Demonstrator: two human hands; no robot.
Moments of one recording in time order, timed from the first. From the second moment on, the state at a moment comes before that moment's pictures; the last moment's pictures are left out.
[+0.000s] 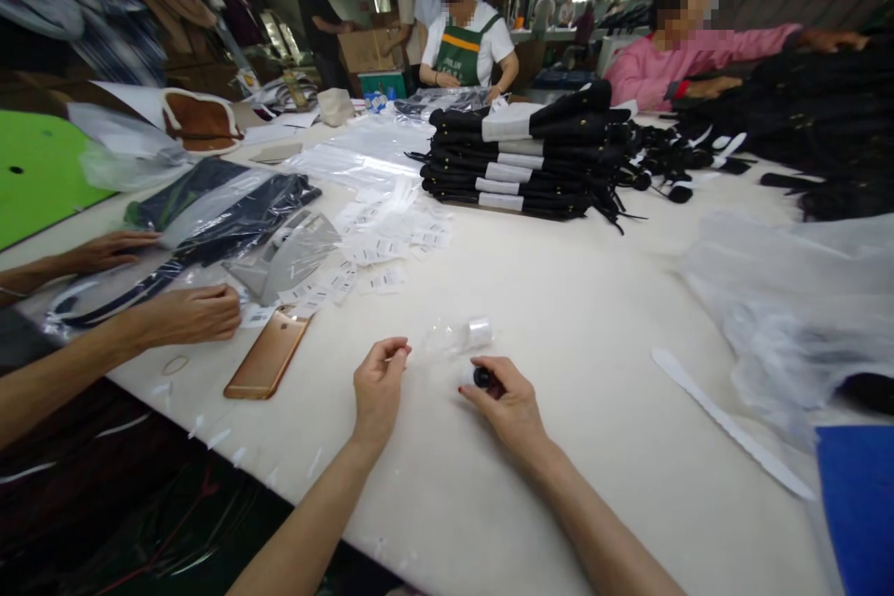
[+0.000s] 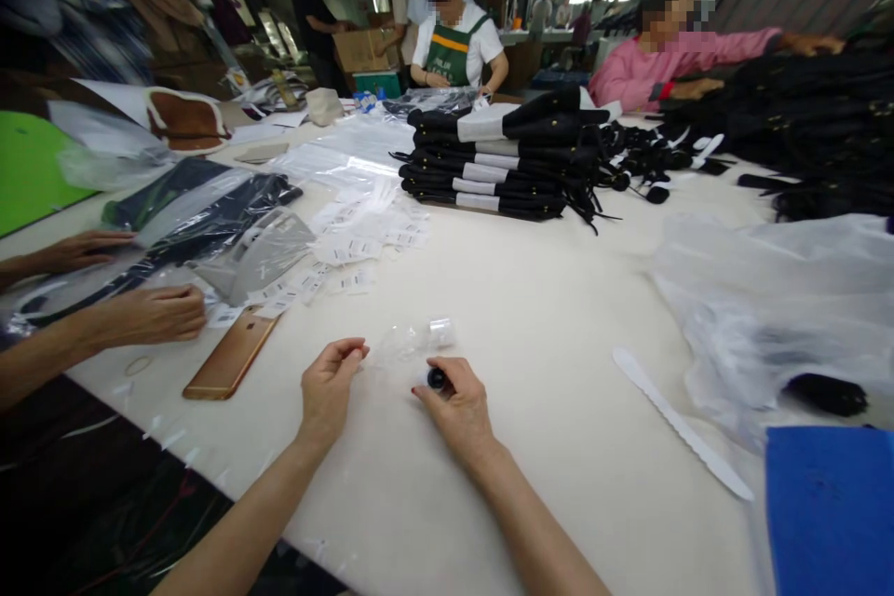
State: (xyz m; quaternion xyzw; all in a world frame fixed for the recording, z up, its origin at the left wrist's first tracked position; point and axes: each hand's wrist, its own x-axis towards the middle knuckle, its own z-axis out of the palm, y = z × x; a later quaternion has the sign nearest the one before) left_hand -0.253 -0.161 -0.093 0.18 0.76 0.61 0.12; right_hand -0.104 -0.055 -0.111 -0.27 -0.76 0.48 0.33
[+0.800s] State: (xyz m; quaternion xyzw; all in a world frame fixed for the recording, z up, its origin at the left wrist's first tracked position) left_hand -0.125 -0.211 -0.062 0.12 0.40 0.69 0.59; right_hand 0.001 -0.123 -0.062 -0.20 -0.81 0.43 0.35
